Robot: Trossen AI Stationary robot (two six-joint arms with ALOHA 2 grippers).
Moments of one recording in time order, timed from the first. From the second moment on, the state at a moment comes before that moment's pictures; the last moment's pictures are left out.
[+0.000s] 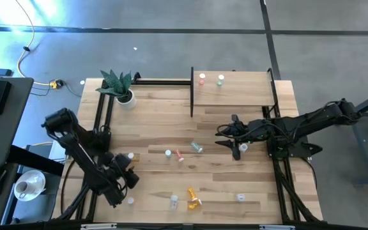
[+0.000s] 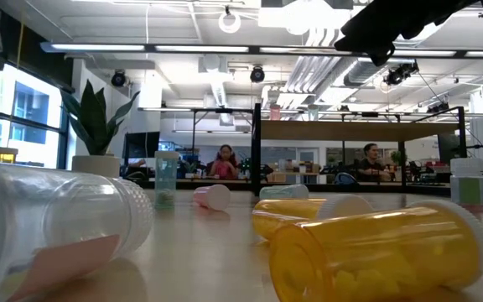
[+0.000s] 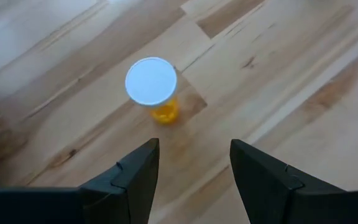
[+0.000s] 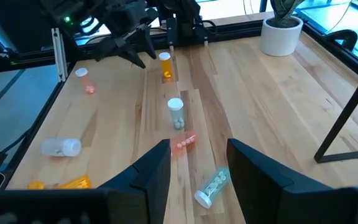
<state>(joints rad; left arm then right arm) -0.86 1.62 0.84 -1.05 -0.57 -1.94 0.21 0.96 0.63 -0.06 0.20 0.20</state>
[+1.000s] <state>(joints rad) -0.87 1.89 0.81 -1.06 -0.66 -2.15 0.21 0.96 0.63 -0.07 0.20 0.20</state>
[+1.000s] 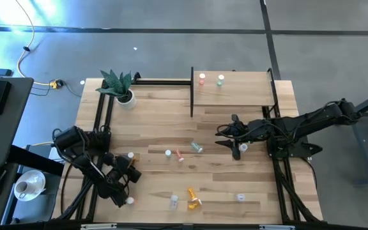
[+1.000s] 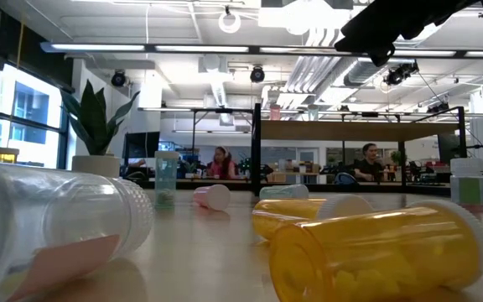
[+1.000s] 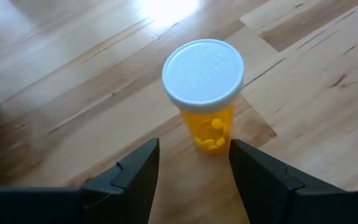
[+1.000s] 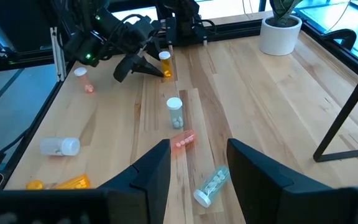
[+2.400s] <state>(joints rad) -0.86 1.89 0.78 -1.02 -0.74 -2.13 0.21 0.96 0.63 -0.07 0.20 0.21</state>
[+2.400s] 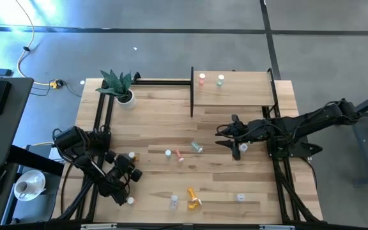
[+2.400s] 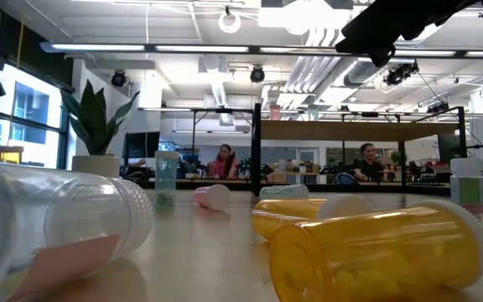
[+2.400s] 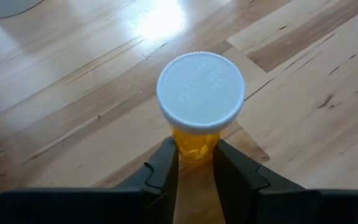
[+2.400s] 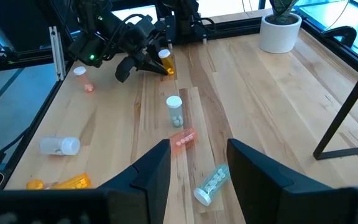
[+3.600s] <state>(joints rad) -0.44 1.21 0.82 -0.40 -0.56 -0.66 0.21 1.09 0.62 0.13 0.18 0.28</state>
